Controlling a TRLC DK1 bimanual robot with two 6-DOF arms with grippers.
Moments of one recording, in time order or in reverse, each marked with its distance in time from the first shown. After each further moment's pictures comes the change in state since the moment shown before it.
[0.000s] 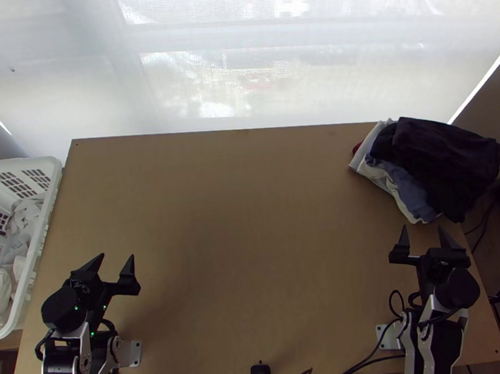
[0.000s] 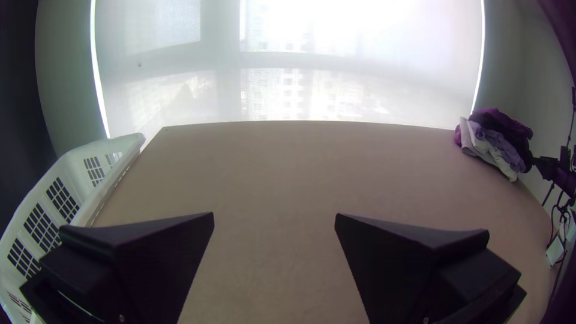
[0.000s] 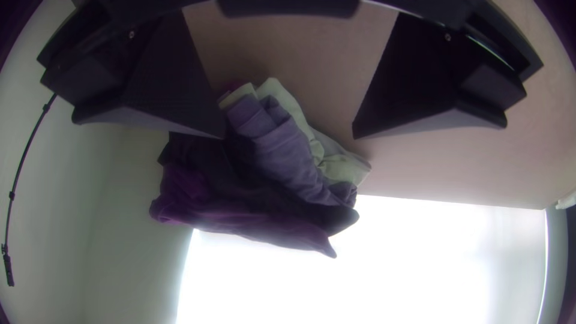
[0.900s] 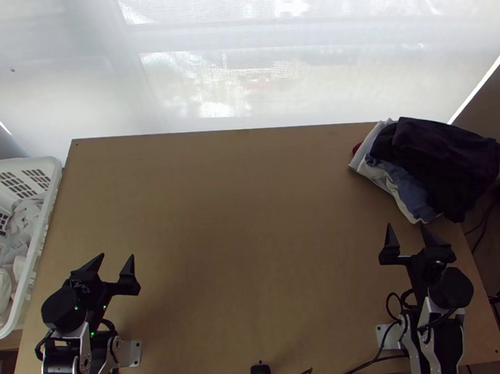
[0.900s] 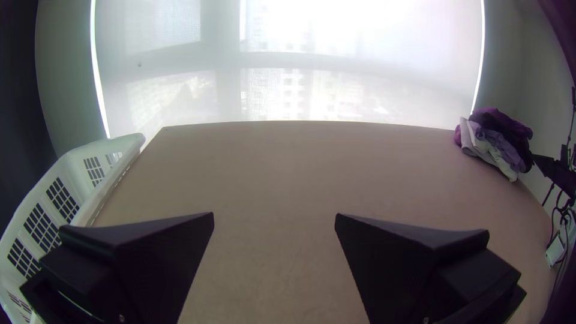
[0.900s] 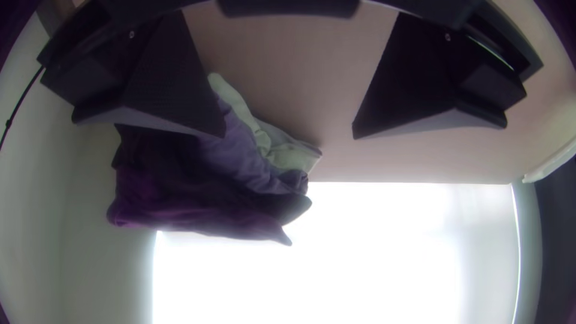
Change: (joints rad) left arm 0.000 0.000 0.000 0.000 0.000 0.000; right arm 0.174 0.000 -0.002 0.018 0.002 0.156
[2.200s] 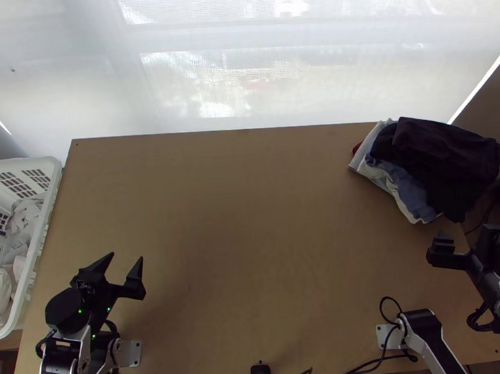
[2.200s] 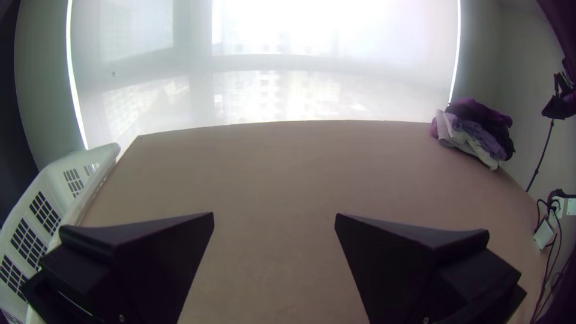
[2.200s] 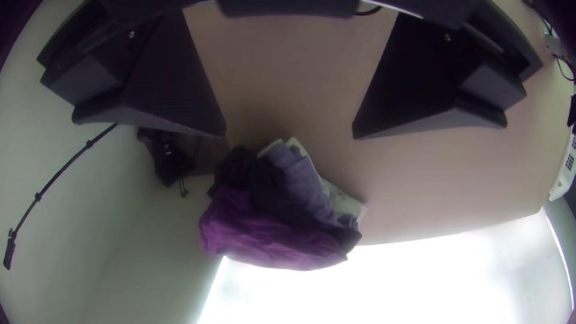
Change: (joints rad) left arm -0.121 -0.001 0.006 0.003 -0.010 -0.009; right arm 0.217 0.571 1.047 -1.026 0.430 0.101
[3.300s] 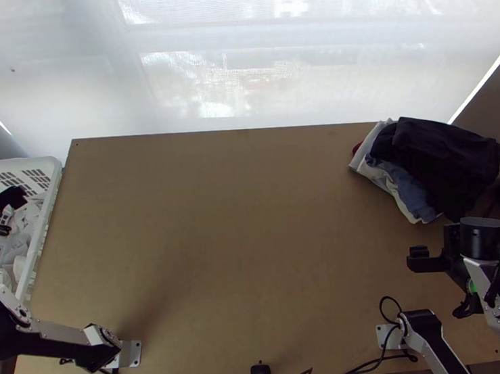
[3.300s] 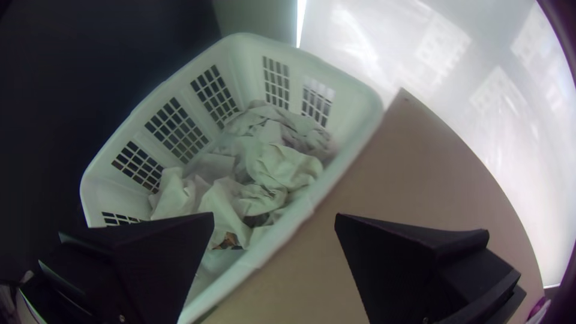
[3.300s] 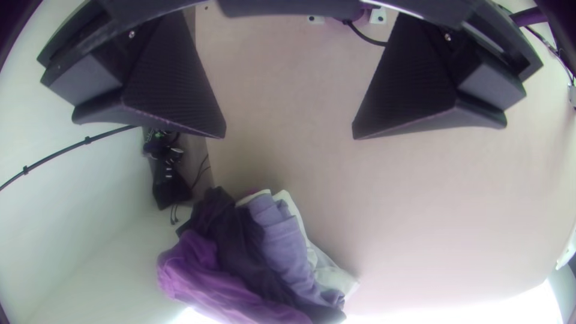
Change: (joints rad) left arm 0.814 1.563 1.207 -0.263 -0.141 -0.008; right arm -0.021 0.068 -0.167 -0.020 -0.041 -0.124
